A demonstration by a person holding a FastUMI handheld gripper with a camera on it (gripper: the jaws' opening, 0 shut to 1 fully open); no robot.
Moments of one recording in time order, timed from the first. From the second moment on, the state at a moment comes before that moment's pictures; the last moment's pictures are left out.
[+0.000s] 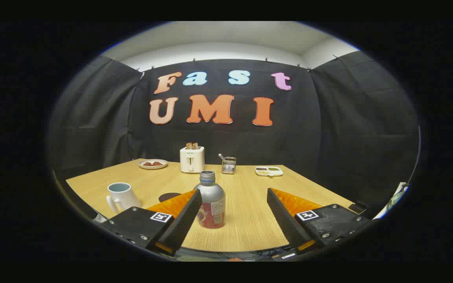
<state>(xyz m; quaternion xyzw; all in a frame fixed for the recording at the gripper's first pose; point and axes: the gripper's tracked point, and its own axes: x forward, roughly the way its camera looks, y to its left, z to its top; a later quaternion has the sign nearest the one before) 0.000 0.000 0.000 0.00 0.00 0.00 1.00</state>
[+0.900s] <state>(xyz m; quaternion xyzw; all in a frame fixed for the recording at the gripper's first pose) -0.005 0.016 -0.001 0.01 -0.01 0.03 1.00</state>
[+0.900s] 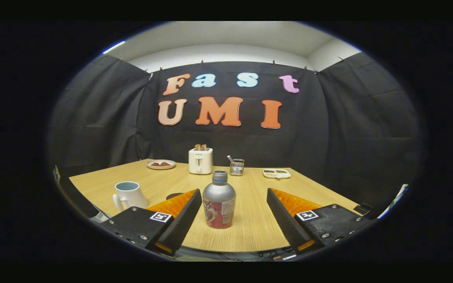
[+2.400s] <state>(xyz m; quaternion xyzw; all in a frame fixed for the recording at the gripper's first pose) 0.088 0.056 -0.085 0.04 0.07 0.06 0.99</state>
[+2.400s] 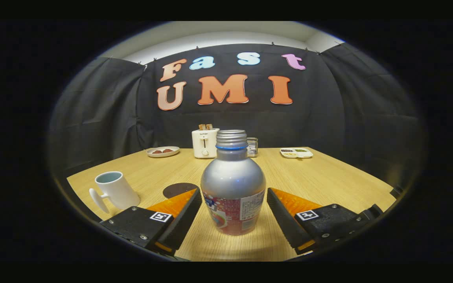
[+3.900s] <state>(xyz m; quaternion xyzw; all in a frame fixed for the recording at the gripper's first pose) 0.075 0.087 -0.055 -0.09 0.05 0.06 0.99</state>
